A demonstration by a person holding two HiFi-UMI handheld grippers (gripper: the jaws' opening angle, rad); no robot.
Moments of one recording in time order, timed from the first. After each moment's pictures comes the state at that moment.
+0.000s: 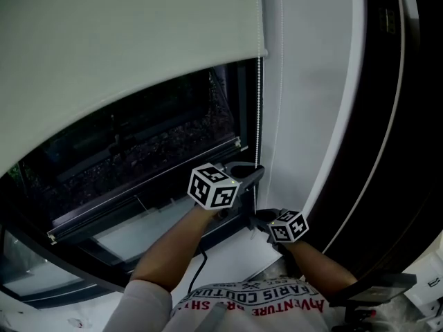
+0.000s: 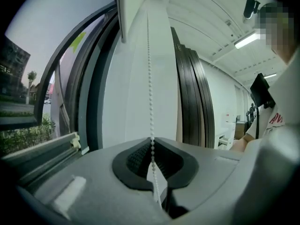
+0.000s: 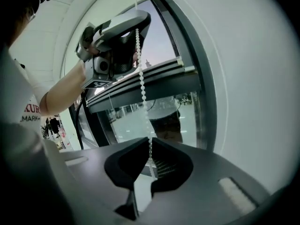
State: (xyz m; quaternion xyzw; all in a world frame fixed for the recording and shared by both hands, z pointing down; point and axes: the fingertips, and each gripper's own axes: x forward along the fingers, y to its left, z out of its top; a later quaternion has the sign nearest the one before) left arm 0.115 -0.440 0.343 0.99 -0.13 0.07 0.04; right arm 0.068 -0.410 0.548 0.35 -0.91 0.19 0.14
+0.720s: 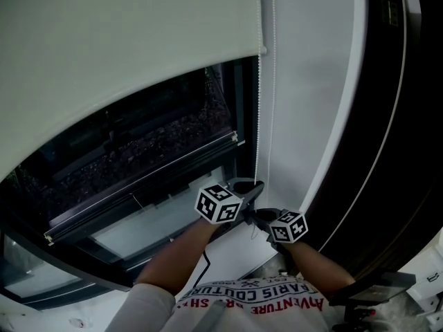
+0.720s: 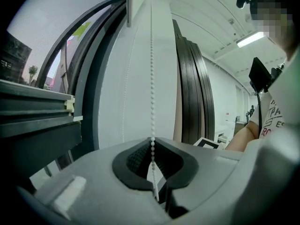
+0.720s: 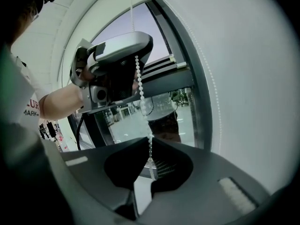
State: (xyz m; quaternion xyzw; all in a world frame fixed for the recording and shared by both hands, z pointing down) left arm 0.123 -0.430 0.424 0.99 -0.13 0.09 0.07; right arm 0.078 -0.410 0.571 0.36 -0.90 0.20 0.12
